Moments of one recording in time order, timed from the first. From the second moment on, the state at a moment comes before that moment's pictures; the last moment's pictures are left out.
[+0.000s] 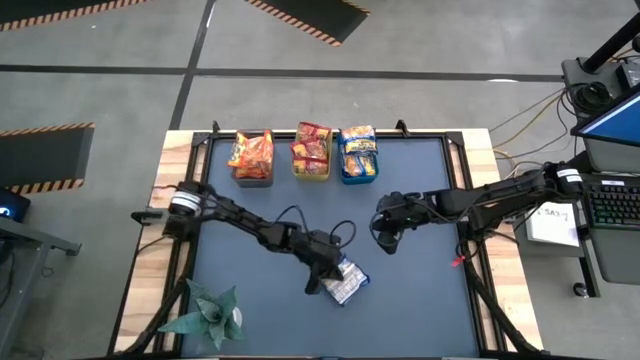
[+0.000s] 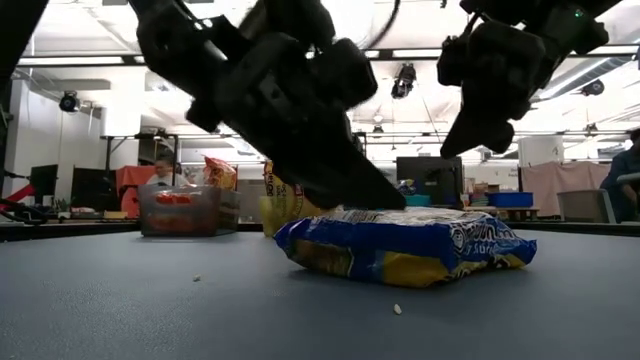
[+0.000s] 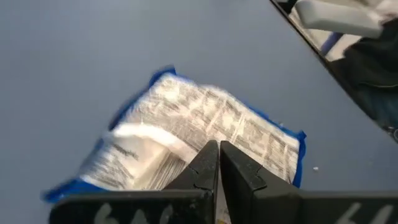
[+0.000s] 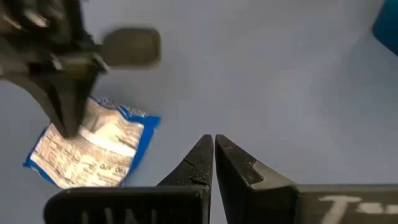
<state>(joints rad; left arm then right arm) -0.19 2.01 1.06 0.38 0.28 -0.11 0.08 1.21 0.65 -0.22 0.05 0.50</state>
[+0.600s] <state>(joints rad) -0.12 1.99 1.06 0.28 -0.16 -0.07 0.08 1.23 0.65 -0.20 0.05 0.52</state>
